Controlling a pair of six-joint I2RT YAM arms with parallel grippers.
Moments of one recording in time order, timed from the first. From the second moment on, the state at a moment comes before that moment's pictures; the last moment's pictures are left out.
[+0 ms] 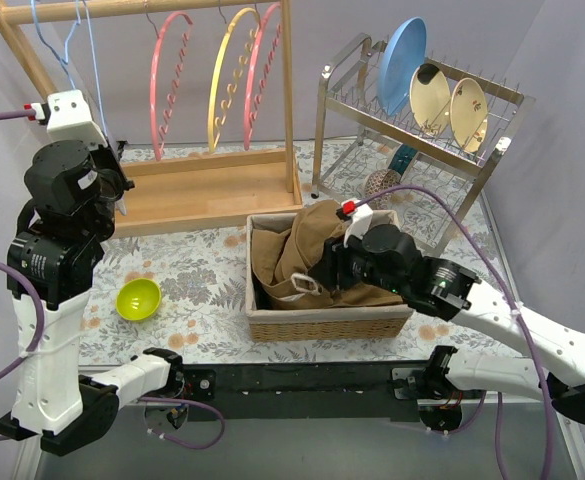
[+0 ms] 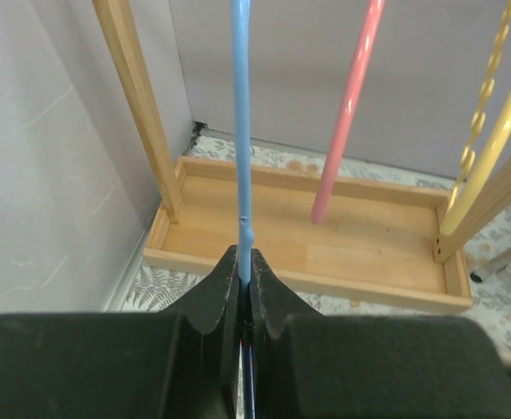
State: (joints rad) left arm -0.30 1.09 1.88 -0.91 -0.59 -0.09; right arm 1.04 1.01 0.99 -0.49 0.09 0.48
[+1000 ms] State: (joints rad) left arm -0.25 1.36 2.13 -1.14 -0.51 -0.17; right arm 0.98 0.65 0.70 -0.22 0.06 0.39
